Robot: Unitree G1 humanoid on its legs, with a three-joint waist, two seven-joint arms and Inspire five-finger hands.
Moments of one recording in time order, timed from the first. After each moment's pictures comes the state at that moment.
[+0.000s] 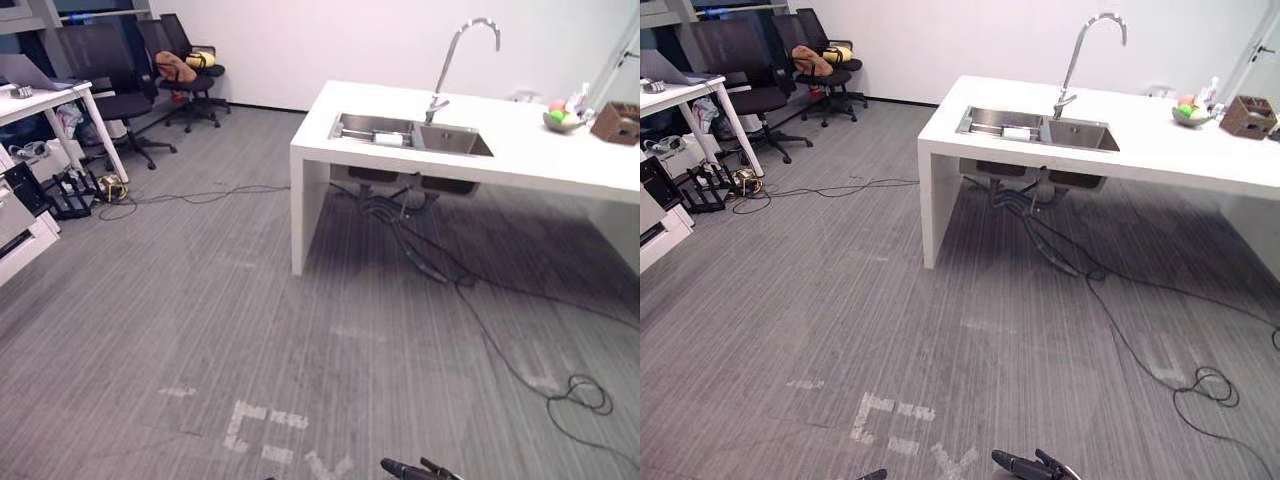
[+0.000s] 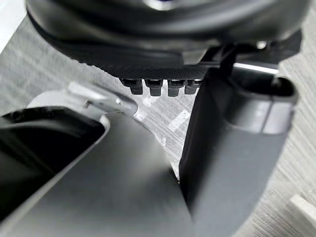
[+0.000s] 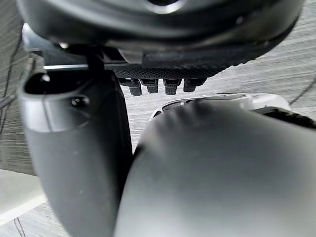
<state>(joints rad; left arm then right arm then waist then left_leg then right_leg) 0.17 0.19 0.09 1.02 -0.54 0.22 -0.13 0.14 -0.13 -0.14 0.97 0.18 0.10 0.20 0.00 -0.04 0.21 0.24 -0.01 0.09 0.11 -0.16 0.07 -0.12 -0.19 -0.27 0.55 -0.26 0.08</state>
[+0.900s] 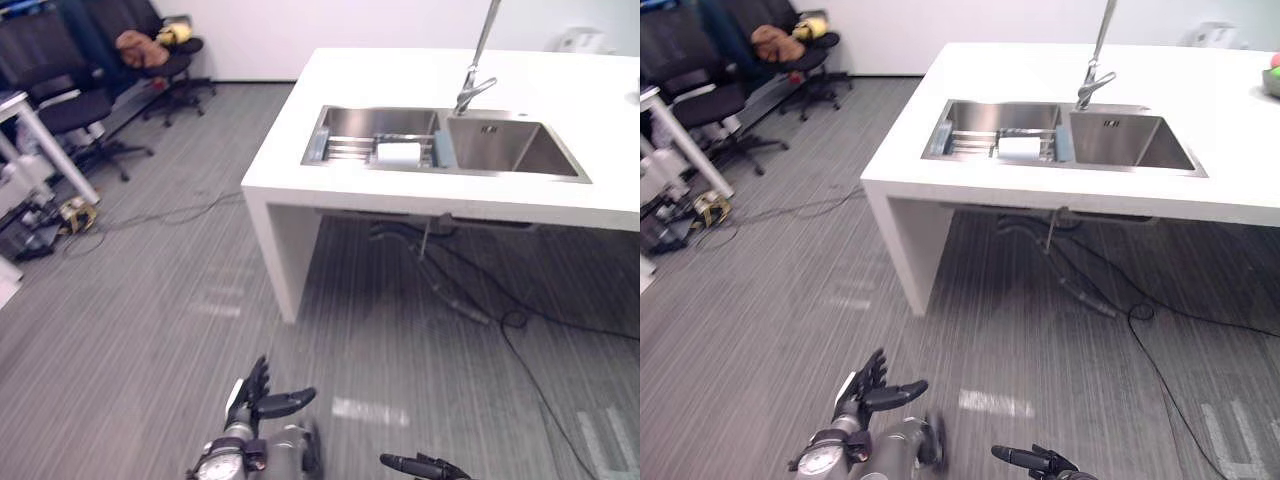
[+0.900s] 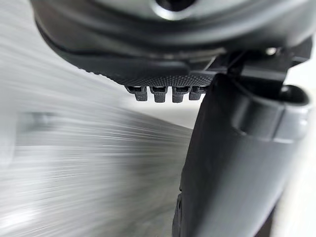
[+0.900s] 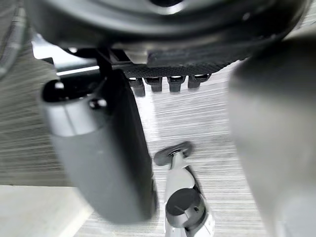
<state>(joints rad) 0.12 0.08 -0.13 0.38 -0.14 -0.29 0.12 0.00 -0.15 -0.10 1.01 0.22 0.24 0.22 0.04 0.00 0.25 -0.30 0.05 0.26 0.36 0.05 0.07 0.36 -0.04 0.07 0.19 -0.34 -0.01</state>
